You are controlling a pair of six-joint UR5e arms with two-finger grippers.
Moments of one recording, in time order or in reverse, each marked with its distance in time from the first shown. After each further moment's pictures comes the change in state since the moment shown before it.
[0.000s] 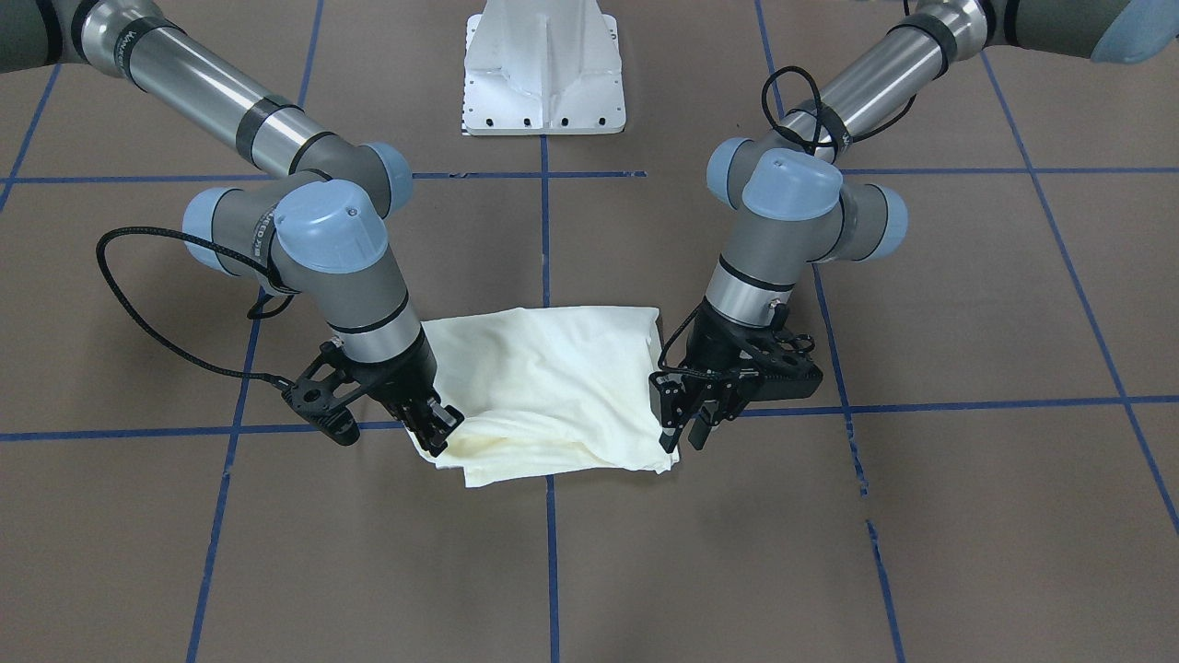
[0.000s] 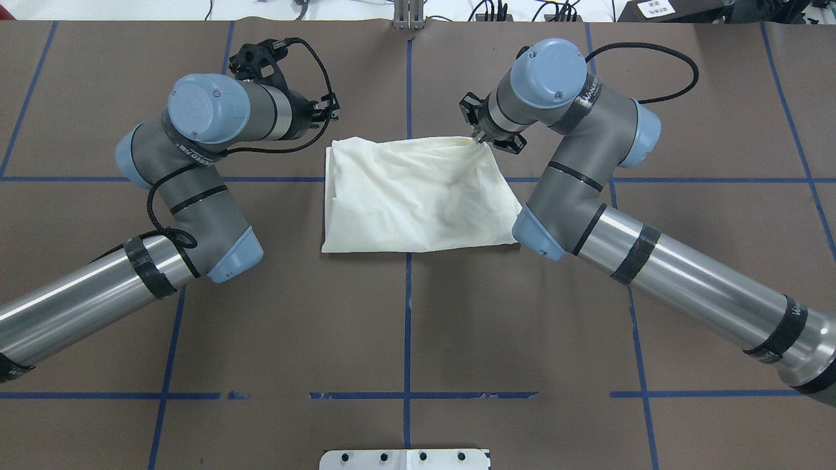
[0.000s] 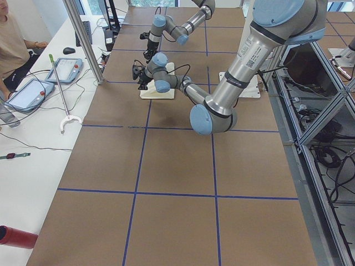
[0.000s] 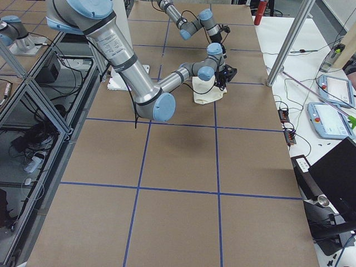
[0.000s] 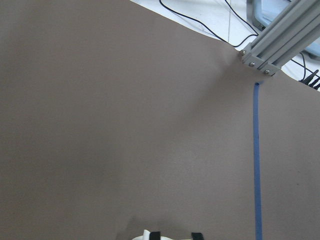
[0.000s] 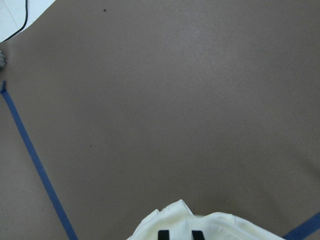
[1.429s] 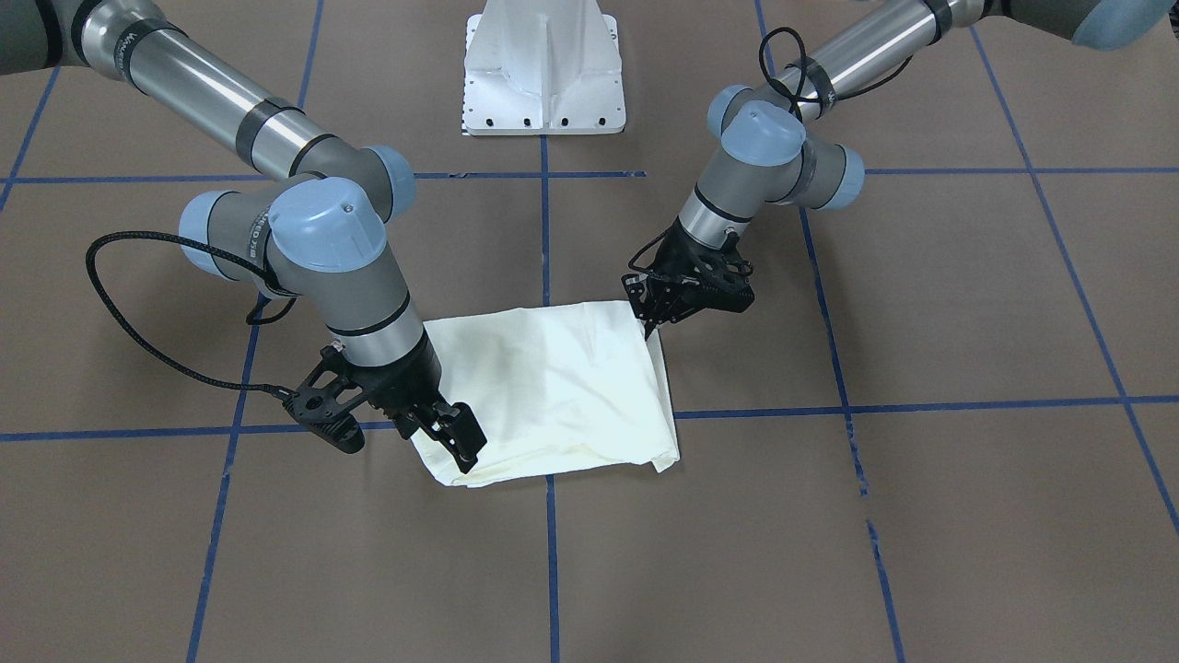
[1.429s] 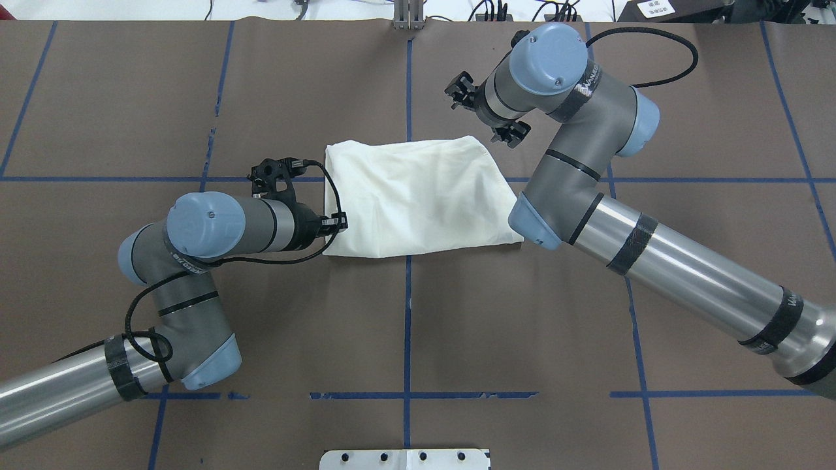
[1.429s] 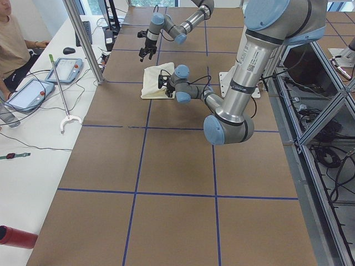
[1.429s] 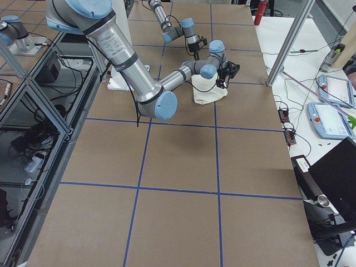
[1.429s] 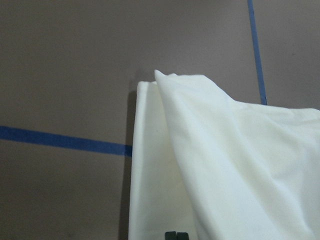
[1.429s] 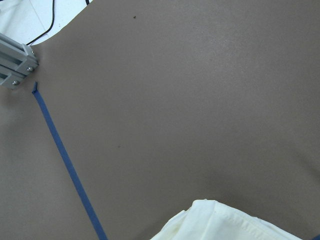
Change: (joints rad) left arm 0.207 0.192 -0.151 -0.076 -0.056 0.031; right arm 0.010 0.024 -0.005 0.022 0.004 -0.019
